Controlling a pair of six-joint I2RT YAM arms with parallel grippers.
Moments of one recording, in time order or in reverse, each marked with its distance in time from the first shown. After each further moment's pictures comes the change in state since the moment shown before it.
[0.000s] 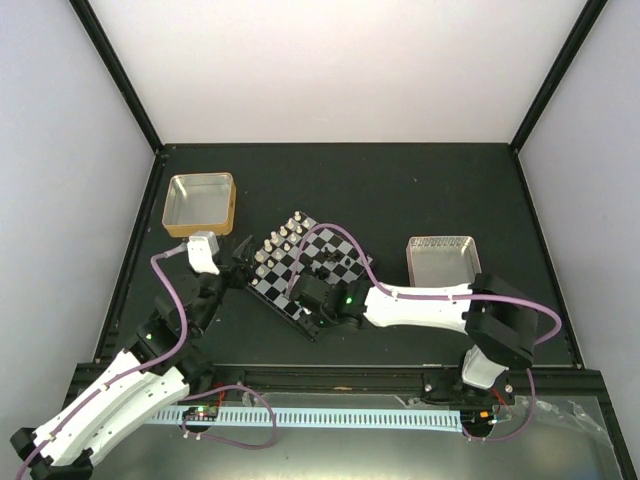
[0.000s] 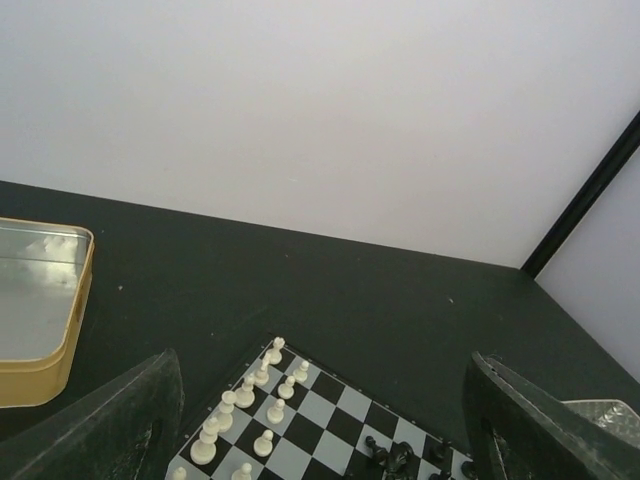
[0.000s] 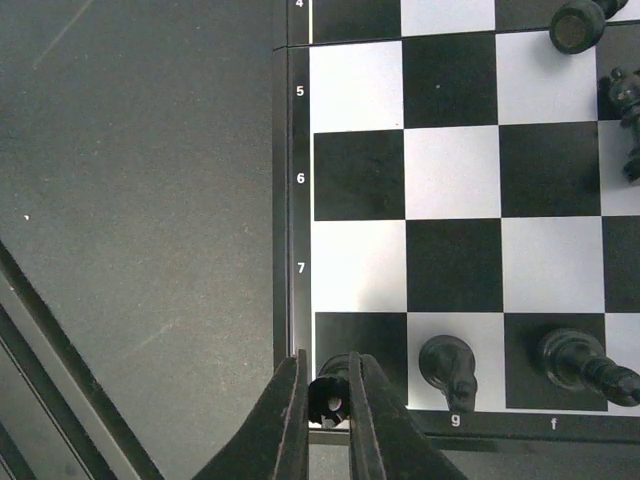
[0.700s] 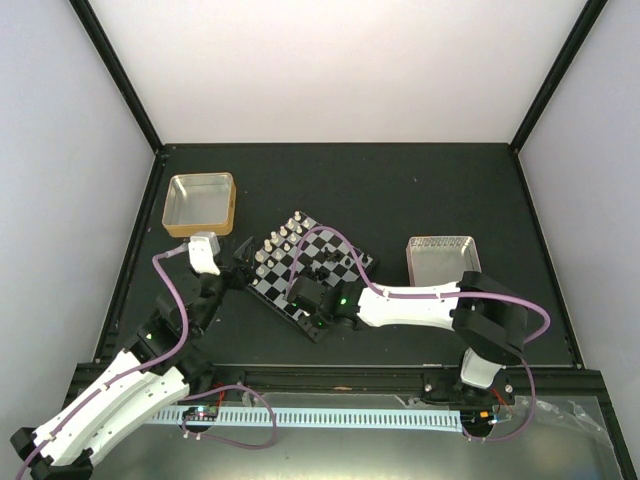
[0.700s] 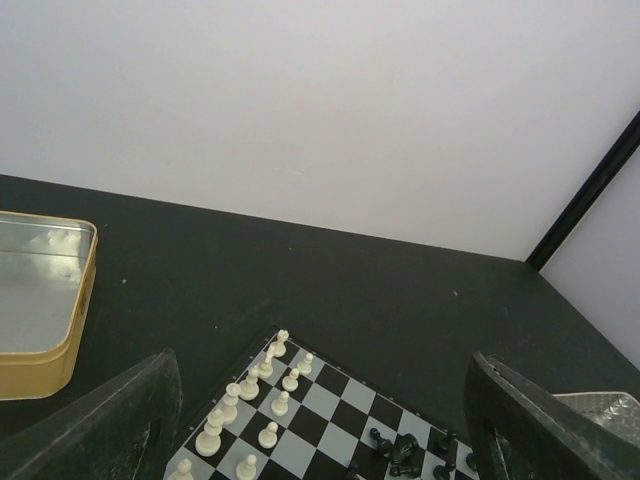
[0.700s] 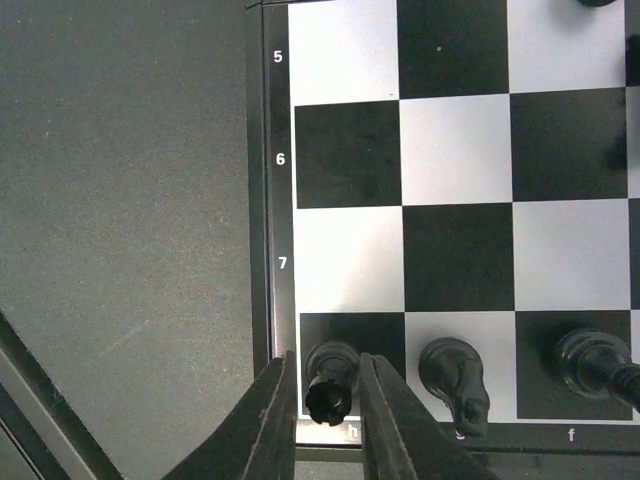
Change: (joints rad) left arm 0.000 0.002 0.000 -0.017 0.001 0.000; right arm 0.000 0.057 0.009 -0.003 0.008 0.010
